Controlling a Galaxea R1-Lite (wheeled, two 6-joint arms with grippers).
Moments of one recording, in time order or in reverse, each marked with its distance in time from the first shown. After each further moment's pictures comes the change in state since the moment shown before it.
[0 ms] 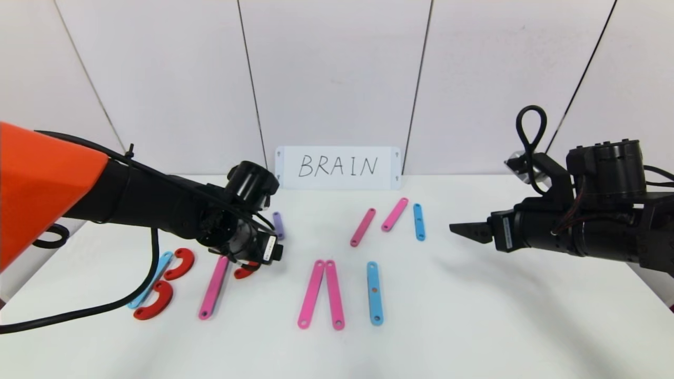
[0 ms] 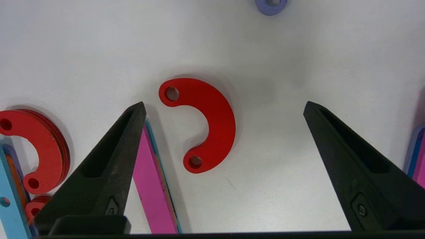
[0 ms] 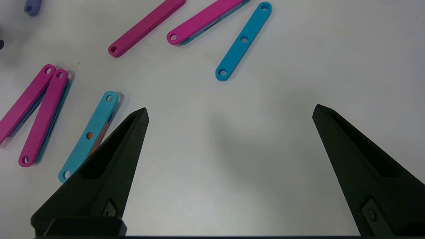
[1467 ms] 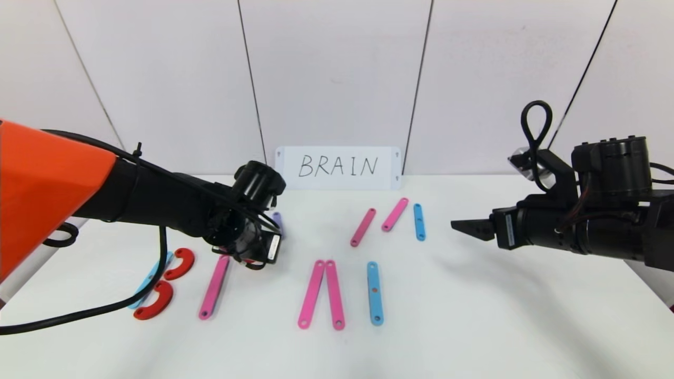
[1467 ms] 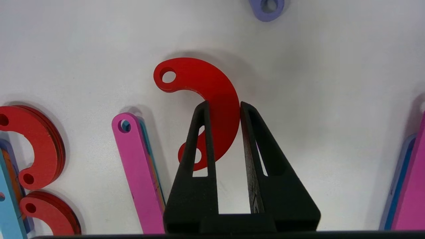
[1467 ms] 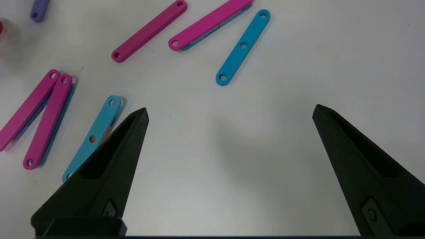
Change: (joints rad) left arm -0.024 0.018 -0.033 0.031 0.032 -0.046; right arm -0.004 -0.013 -0.004 0.001 0.002 0.002
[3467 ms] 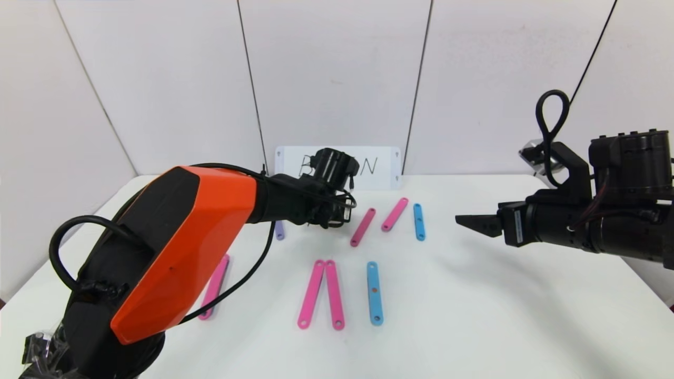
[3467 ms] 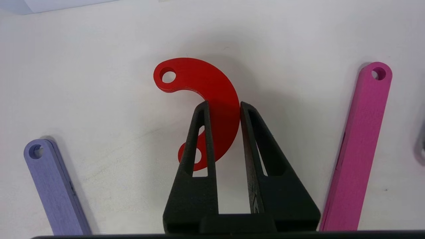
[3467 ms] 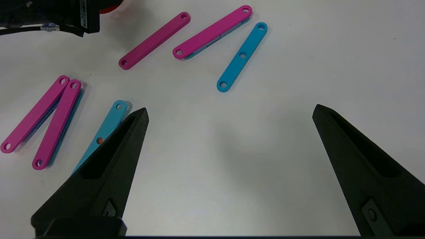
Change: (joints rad) left arm -0.135 0.441 -0.671 -0.115 0.086 -0.027; right arm 0.005 -0.050 0.008 0.000 -0.006 -0.004
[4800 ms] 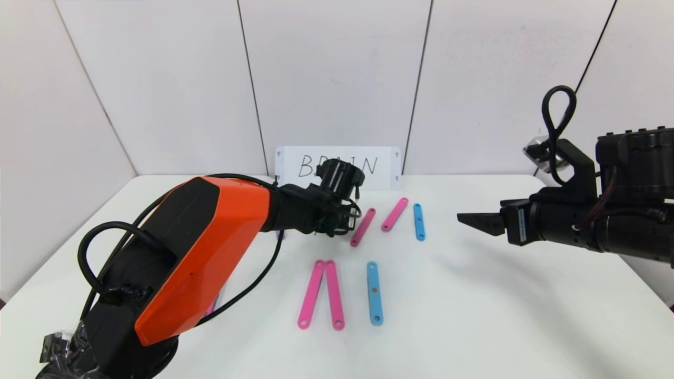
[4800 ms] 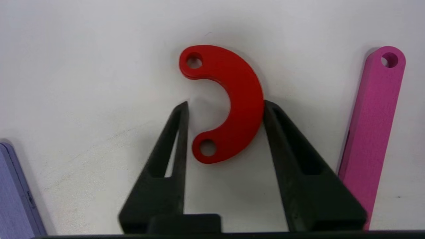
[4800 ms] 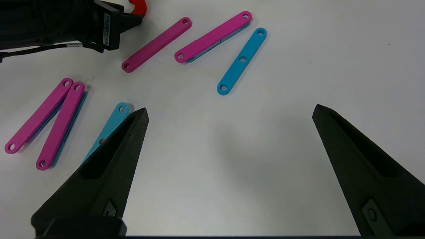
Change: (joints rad) left arm -0.014 0.056 -0.021 -0.018 0.000 -0.001; right arm 0.001 -0.018 0.001 0.002 0.000 -0.002
